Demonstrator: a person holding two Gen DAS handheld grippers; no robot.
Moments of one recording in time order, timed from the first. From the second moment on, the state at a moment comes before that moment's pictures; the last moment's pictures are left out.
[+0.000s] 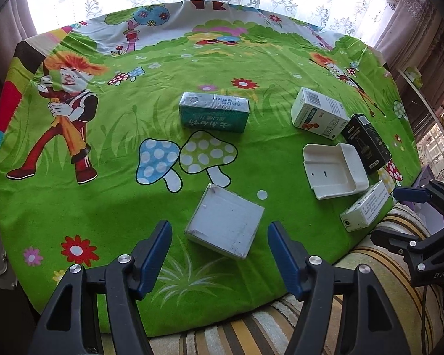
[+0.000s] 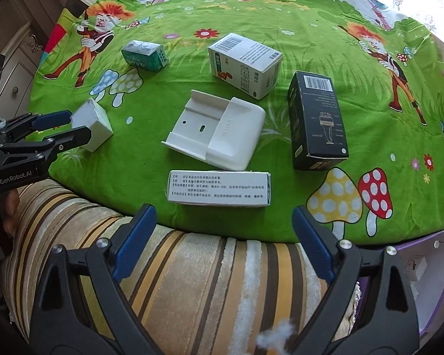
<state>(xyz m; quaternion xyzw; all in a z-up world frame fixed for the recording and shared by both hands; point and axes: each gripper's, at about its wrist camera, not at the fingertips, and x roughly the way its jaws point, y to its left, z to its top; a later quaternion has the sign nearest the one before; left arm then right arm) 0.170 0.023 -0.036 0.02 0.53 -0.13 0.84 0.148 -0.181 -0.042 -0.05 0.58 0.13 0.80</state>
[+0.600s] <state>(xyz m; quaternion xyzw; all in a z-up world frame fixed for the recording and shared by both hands) 0.176 0.016 -0.054 0.03 0.54 -0.15 0.83 0.174 -0.172 -0.068 -0.06 0.60 0.12 0.79</state>
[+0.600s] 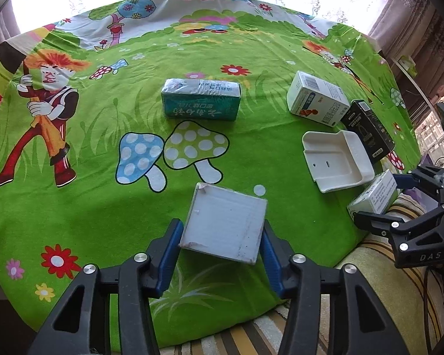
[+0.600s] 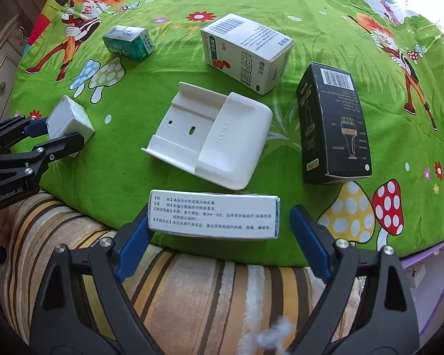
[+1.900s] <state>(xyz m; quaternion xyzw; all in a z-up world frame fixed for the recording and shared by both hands) 0.131 -0.085 0.010 0.08 0.48 -0.18 0.86 0.125 -0.234 -0.019 0.02 0.52 0.10 0.85</state>
